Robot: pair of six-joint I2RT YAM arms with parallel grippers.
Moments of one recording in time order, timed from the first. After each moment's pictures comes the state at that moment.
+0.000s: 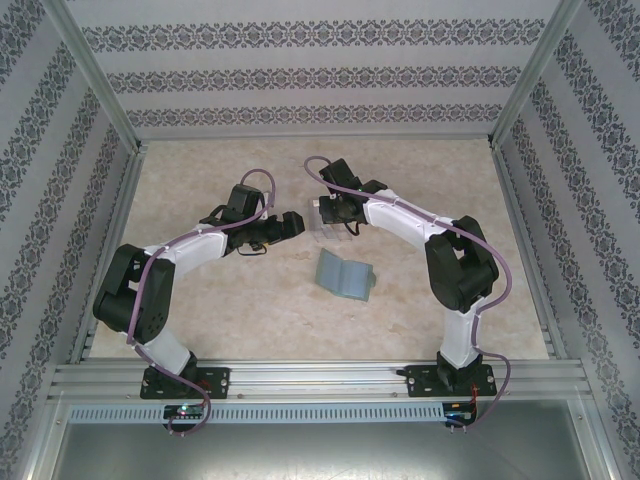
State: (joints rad) left arm -0.35 1.65 0.96 -0.15 0.41 -0.66; right arm 0.58 1.93 1.48 -0.55 0.07 0.46
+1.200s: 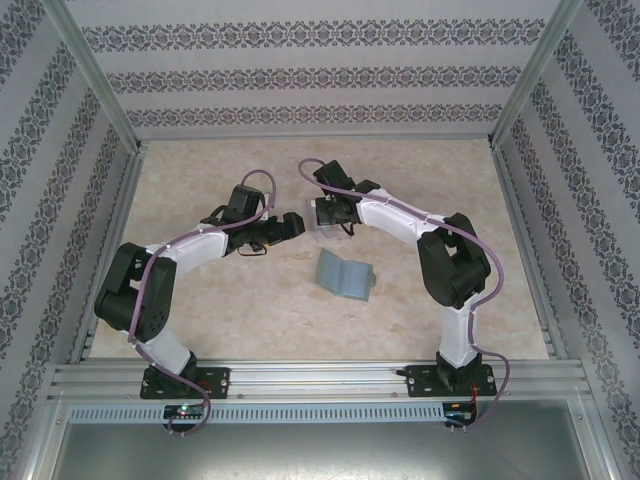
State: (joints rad) left arm -0.35 1.66 0.96 -0.15 0.41 -0.66; right arm 0.60 1.98 1.52 -0.57 0.11 0.46
